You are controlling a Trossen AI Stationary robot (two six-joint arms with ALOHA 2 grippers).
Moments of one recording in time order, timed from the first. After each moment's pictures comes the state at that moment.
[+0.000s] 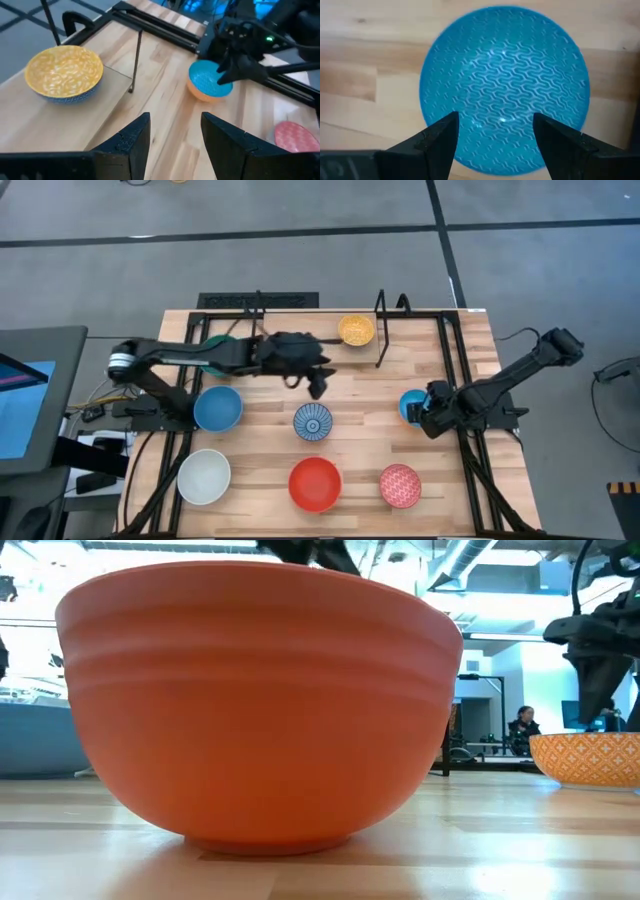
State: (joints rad) left arm 0.06 1.56 1.35 -0.25 -0.19 -0.35; right arm 0.49 0.98 0.58 -1.01 0.33 1.96
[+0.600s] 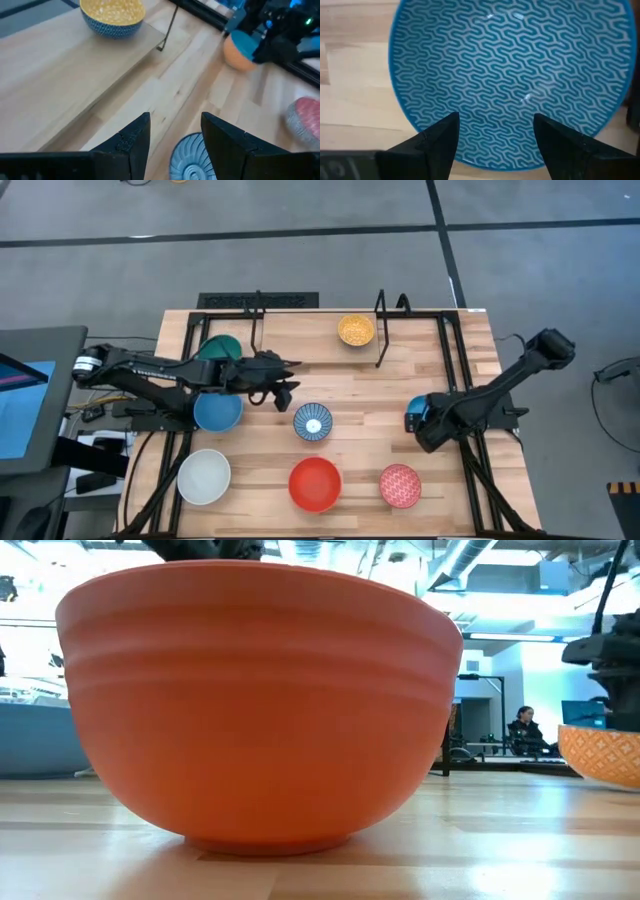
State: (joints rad) left arm -0.03 1.22 0.85 -0.14 -0.35 -0.52; right arm 0.60 1.15 0.59 -0.96 0.23 2.18
